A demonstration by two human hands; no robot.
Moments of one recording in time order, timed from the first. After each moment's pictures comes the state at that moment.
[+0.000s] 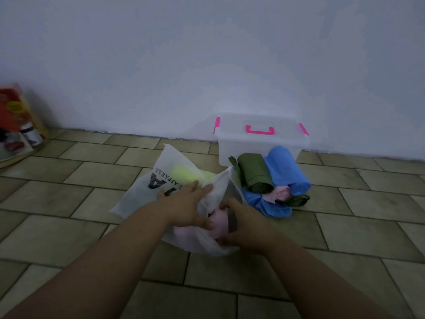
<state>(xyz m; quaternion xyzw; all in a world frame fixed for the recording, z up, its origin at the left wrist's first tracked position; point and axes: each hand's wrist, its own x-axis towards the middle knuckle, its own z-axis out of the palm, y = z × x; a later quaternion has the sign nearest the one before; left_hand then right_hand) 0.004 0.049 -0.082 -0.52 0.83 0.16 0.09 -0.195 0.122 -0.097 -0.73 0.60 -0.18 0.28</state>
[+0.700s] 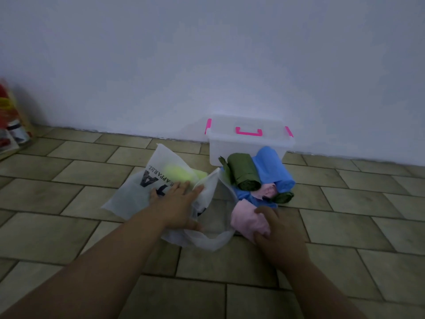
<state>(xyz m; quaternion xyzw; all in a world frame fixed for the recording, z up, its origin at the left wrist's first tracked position) 0.001 0.054 -0.106 -0.52 0.85 0.09 0.07 -0.256 0.178 -0.122 -0.66 0.72 -0.22 0.05</state>
